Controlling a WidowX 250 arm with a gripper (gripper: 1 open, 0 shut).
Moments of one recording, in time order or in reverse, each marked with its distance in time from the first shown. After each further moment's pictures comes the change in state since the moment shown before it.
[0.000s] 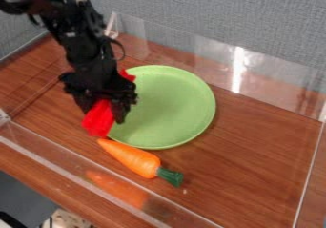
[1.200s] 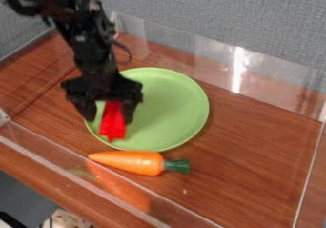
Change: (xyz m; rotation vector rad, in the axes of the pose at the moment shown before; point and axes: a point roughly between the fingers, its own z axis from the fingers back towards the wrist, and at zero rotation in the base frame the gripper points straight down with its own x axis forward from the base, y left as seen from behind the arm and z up) arm 0.006 -0.003 0.008 0.048 0.016 0.121
